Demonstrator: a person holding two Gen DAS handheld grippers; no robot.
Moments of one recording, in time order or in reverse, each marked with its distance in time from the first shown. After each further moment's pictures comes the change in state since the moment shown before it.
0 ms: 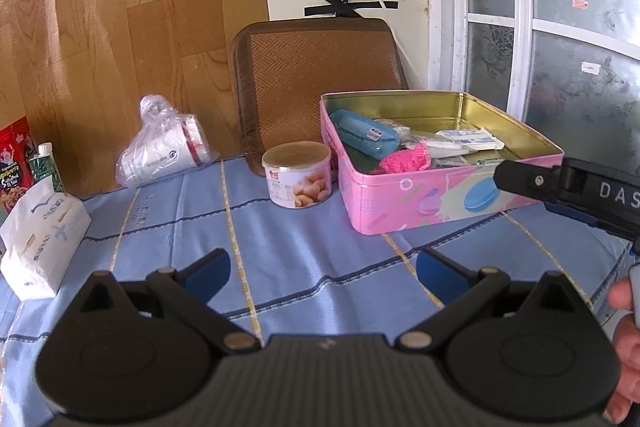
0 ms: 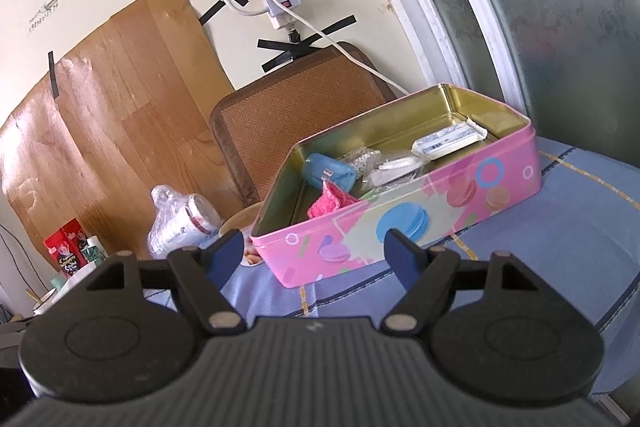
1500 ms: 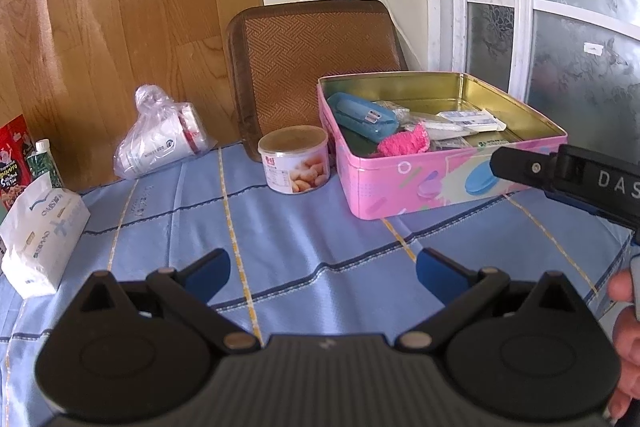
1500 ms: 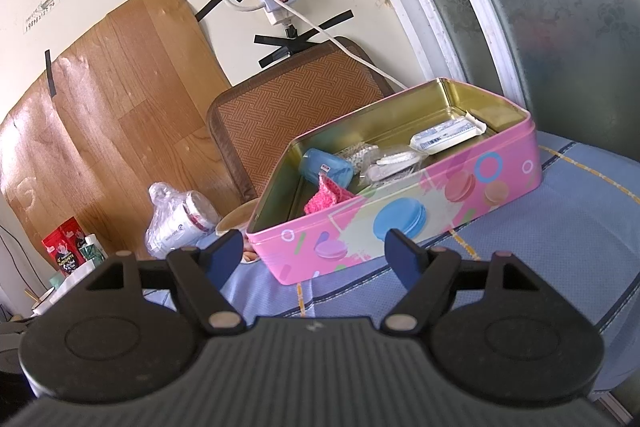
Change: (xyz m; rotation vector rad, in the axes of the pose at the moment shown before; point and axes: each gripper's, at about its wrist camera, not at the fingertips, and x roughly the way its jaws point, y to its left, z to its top) left arm 0.008 -0.002 0.002 0.028 0.055 -0.001; right arm 0.002 -0.002 -0.003 0.005 0.005 -0.006
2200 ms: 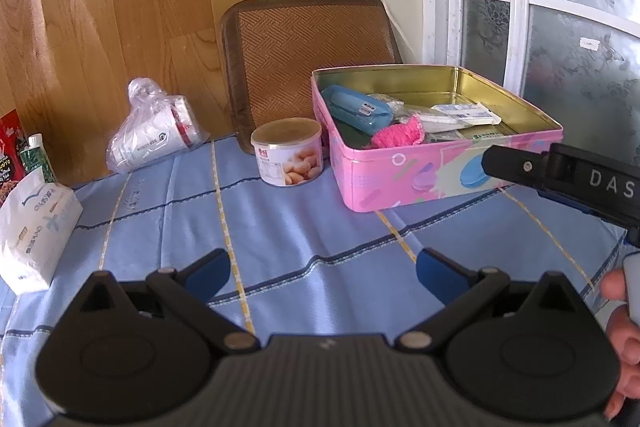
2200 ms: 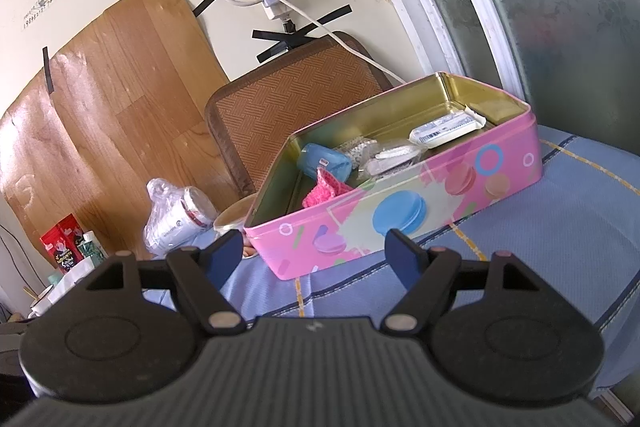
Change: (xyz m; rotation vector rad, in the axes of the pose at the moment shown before) left arm 0.004 0.001 -0.002 0.003 0.019 -0.023; right arm 0.003 0.000 -0.004 0.005 0.008 -0.005
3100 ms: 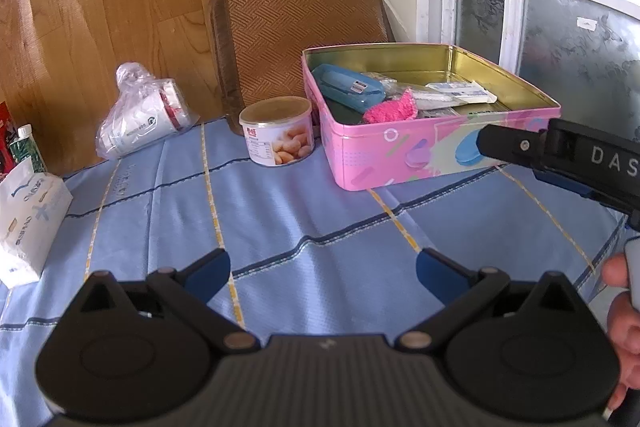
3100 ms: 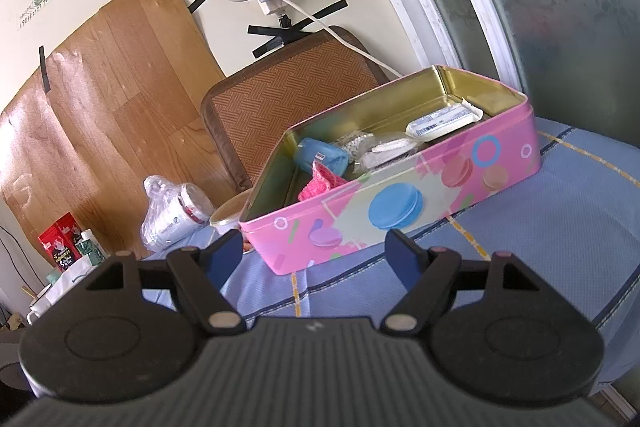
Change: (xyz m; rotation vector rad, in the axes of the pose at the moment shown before) left arm 0.009 -0.003 -0.006 0.019 0.054 -0.018; right arm 0.000 -0.001 -0.005 0.010 0.006 -0.010
